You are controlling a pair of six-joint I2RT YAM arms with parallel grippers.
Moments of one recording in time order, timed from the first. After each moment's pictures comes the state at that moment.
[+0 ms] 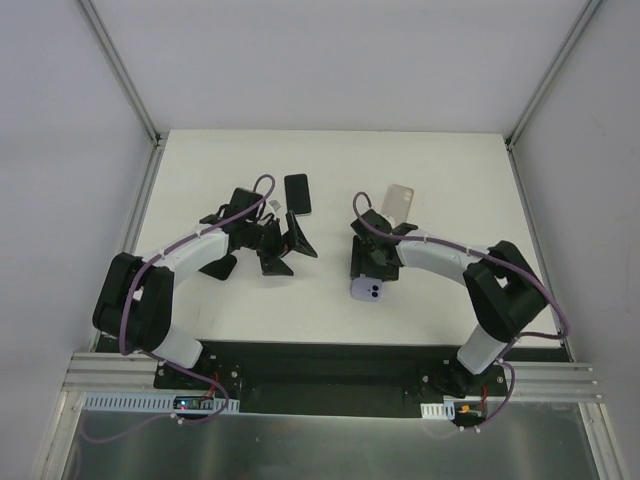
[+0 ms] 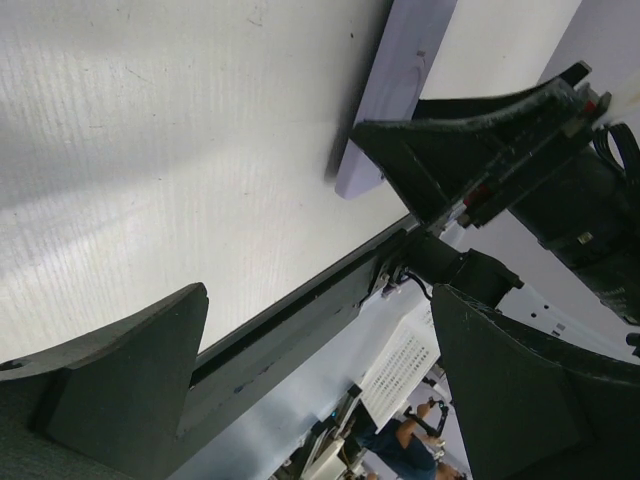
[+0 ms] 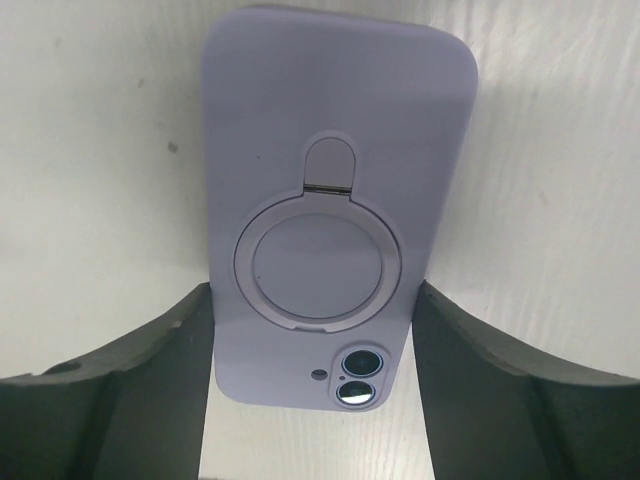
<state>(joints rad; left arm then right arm) -0.37 1.50 0.88 -0.37 0.70 -0.88 0.71 1.70 1.03 -0.58 0.18 0.72</state>
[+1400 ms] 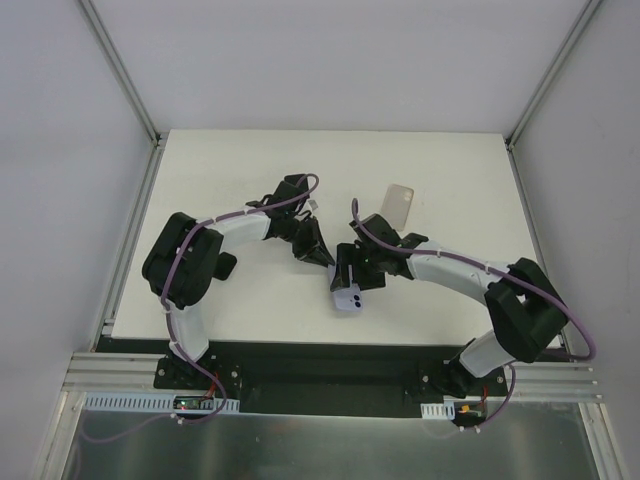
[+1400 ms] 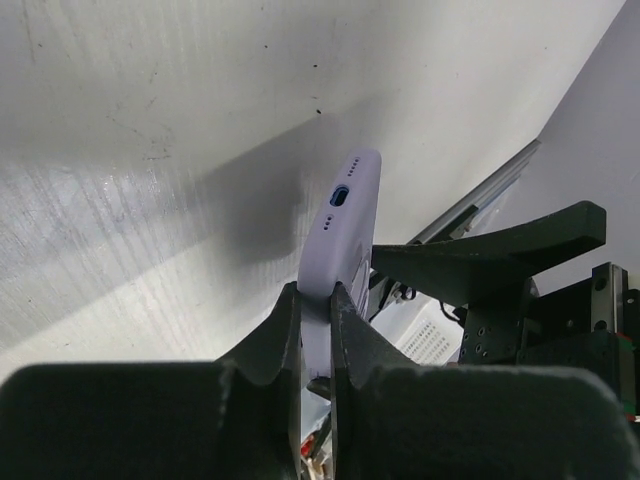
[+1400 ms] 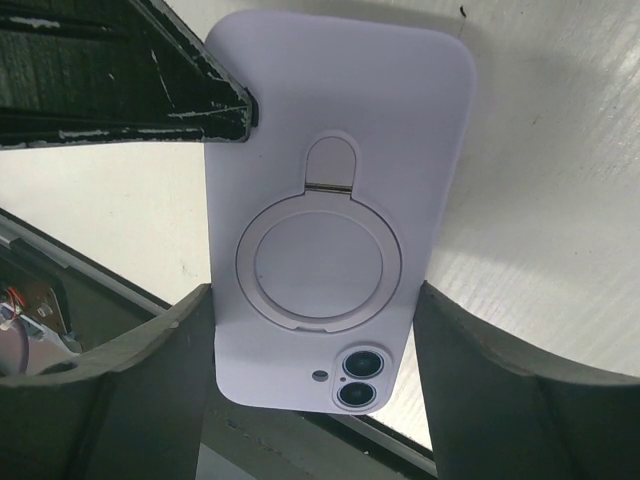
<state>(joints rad) -0.52 1.86 1.14 -0.34 0.70 -0.86 0.76 1.53 0.91 -0.43 -0.20 0.63</state>
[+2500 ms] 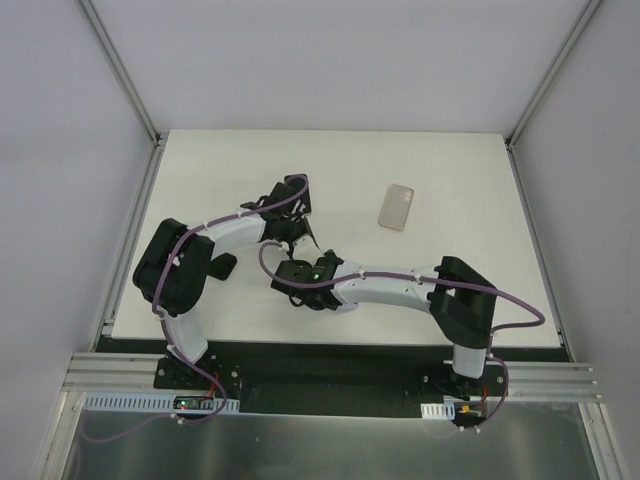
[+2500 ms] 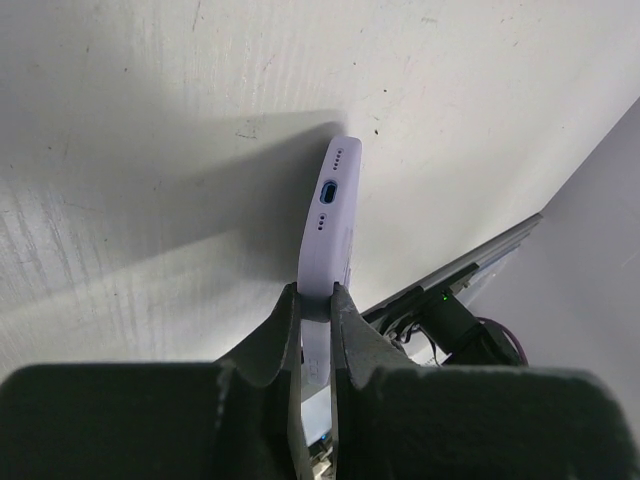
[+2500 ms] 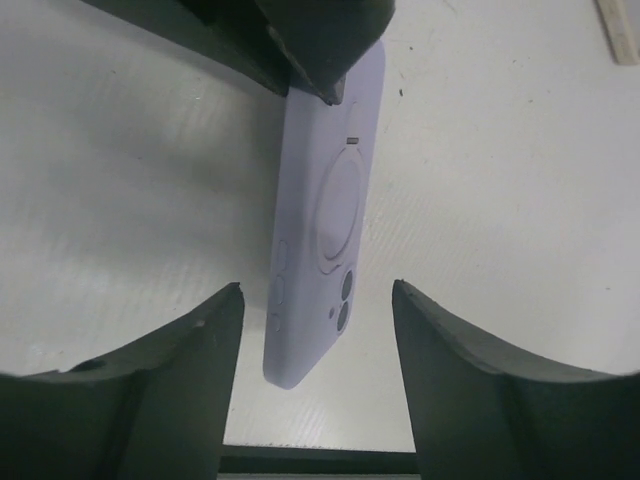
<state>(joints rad) -0.52 1.79 1.10 -0.39 0.54 -0.98 1.24 1.84 1.35 -0.87 0.65 0.56</state>
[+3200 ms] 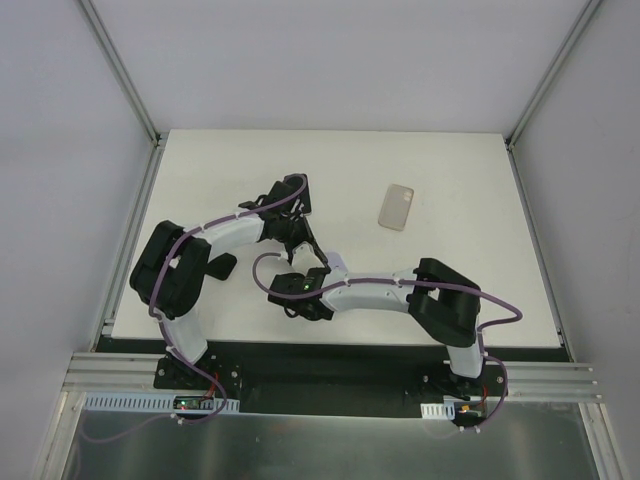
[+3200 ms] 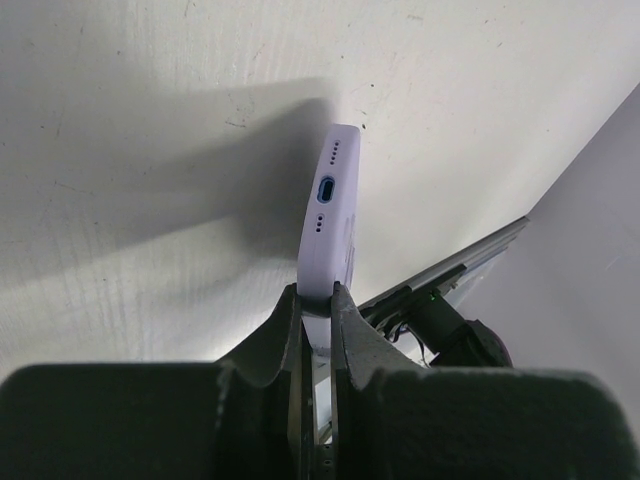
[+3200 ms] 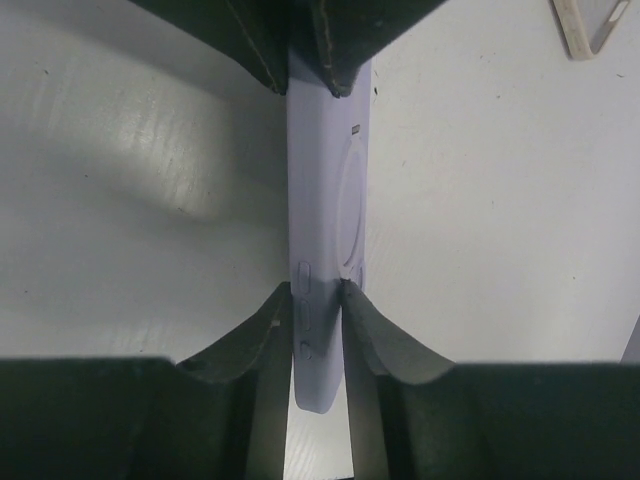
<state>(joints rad) -0.52 1.77 1.10 -0.41 0.53 -1.00 1.27 1.94 1.34 -0.90 0.81 0.62</state>
